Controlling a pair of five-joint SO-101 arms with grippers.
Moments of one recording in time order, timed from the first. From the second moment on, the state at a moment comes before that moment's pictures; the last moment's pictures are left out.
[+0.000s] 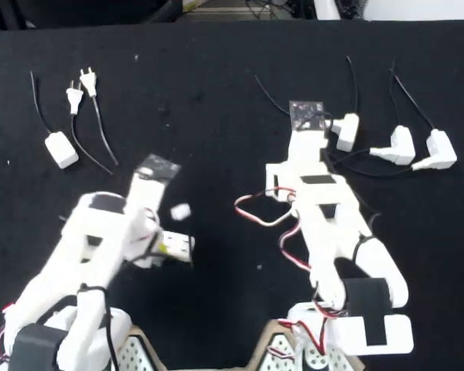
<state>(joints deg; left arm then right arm) 6.0 -27.9 58.2 60.9 -17.1 -2.5 -7.8 50.9 26.4 -4.2</state>
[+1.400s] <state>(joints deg) -20.5 -28.6 41.4 58.9 -5.6 -2.5 -7.8 50.9 26.4 -4.2</state>
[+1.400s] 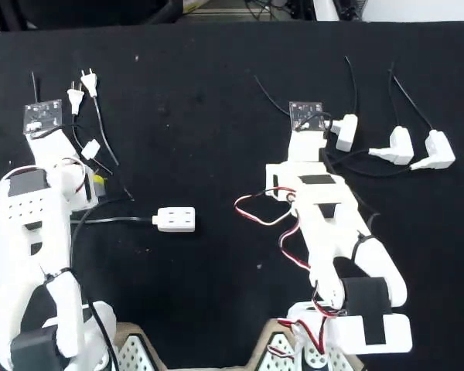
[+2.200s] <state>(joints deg) -17.8 1.6 23.8 44.6 1.4 -2.5 -7.8 50.9 26.4 -4.2</state>
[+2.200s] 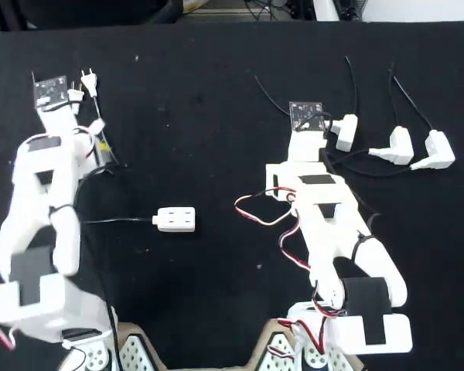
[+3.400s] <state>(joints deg) -18.8 32.6 -12.1 67.0 27.6 -2.5 -7.8 50.9 26.4 -4.2</state>
